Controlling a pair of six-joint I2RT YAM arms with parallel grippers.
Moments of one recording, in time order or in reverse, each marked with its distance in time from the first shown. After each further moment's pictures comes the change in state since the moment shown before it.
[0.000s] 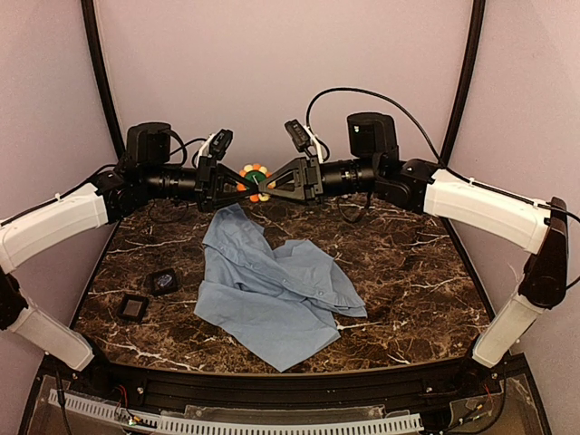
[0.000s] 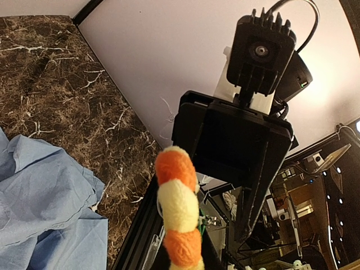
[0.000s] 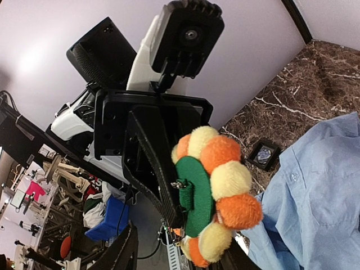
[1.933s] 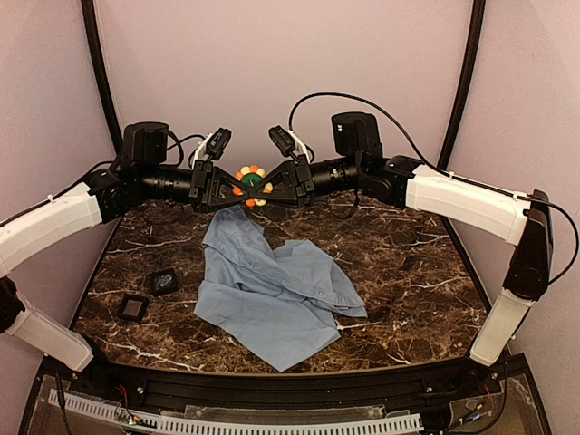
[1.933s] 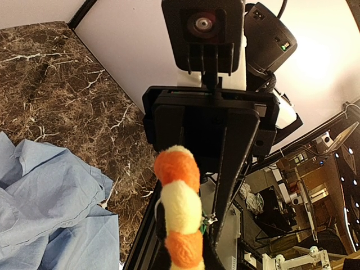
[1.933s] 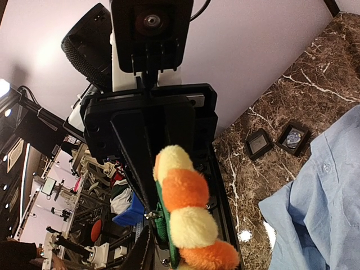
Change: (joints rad) left arm -0.008 -0.029 0.011 -0.087 0.007 0.135; right arm -0.004 0.113 0.097 -0.011 -0.159 0.080
